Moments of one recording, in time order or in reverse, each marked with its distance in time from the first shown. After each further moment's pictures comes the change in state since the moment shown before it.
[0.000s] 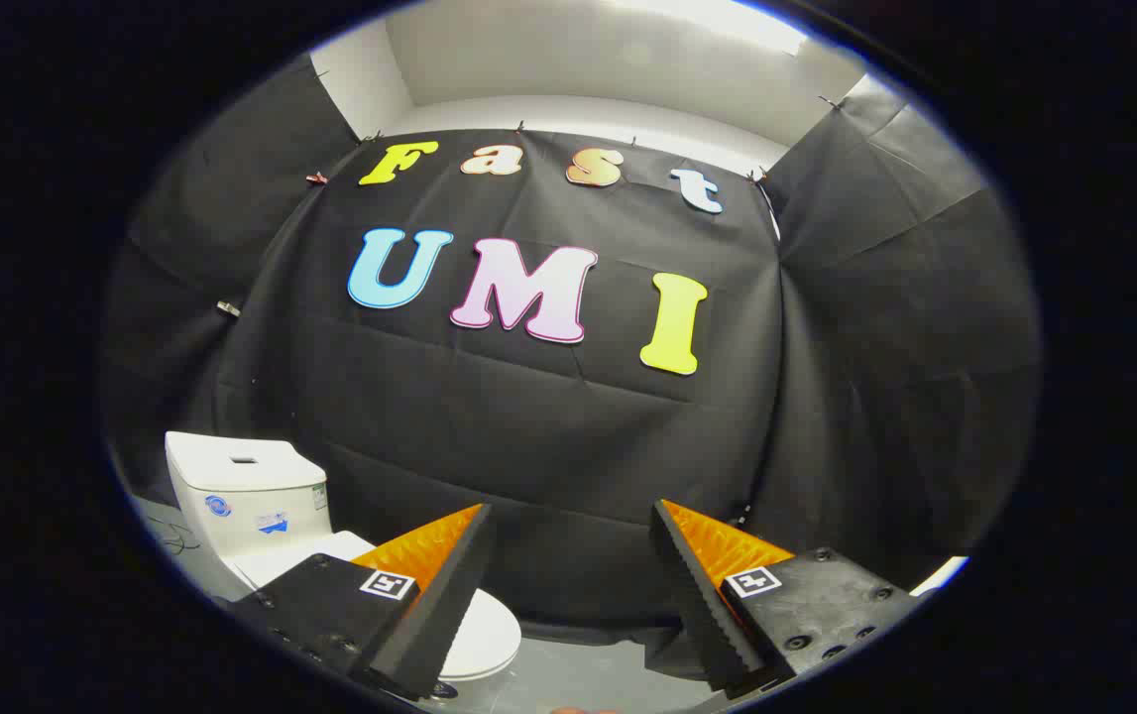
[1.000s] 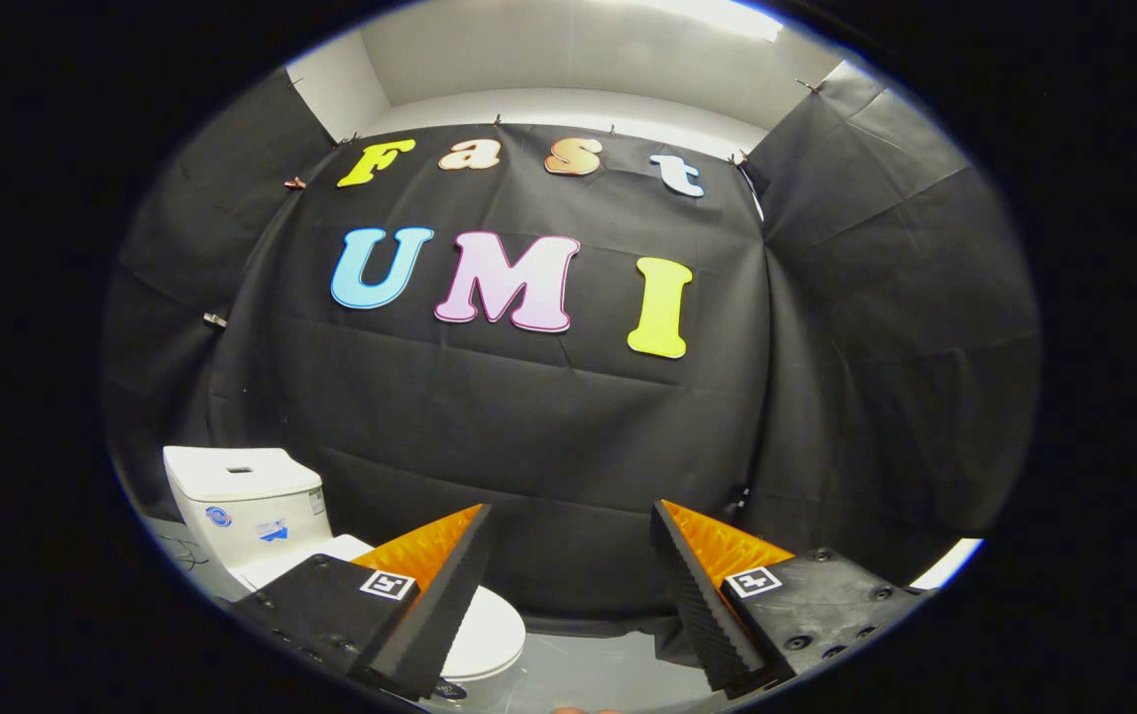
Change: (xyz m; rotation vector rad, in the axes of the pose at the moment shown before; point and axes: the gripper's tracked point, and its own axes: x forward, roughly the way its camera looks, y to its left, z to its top) arm 0.006 -0.006 -0.011 0.047 0.050 -0.026
